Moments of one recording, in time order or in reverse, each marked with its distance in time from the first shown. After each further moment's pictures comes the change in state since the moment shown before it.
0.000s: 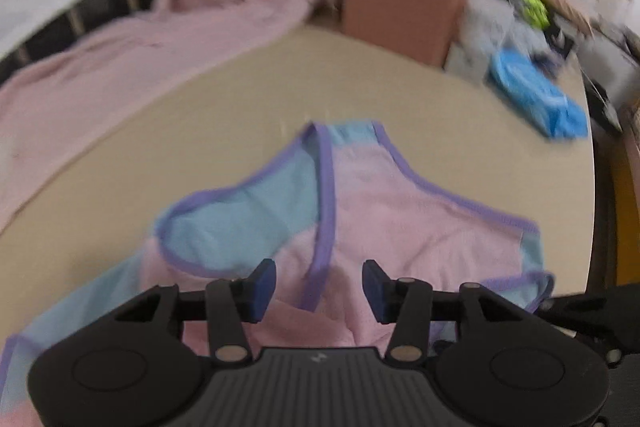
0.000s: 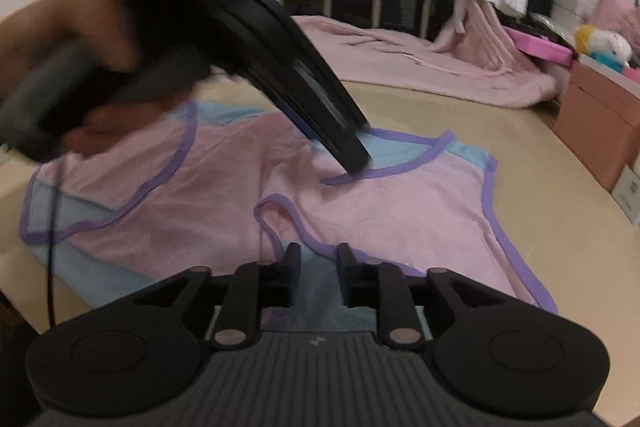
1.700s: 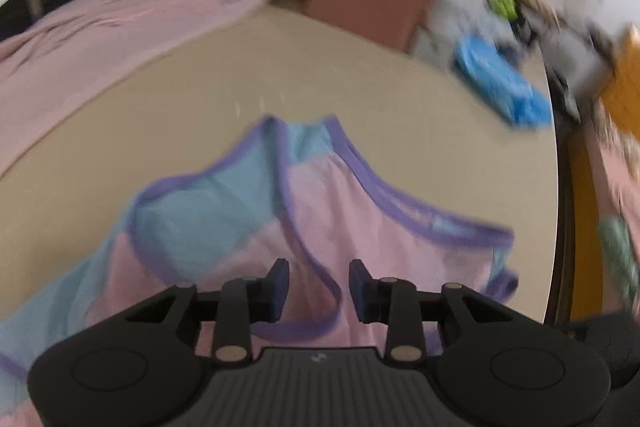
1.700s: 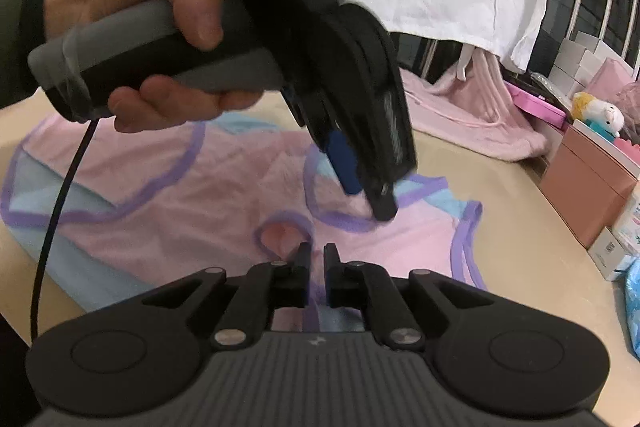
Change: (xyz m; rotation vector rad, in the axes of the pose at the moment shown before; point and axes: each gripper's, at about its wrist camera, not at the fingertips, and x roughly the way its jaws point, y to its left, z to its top) left arm 0.002 0.003 -0.001 0.060 0.056 -0.143; right arm 0.007 0.040 0.003 -0.118 -0.062 -0.112
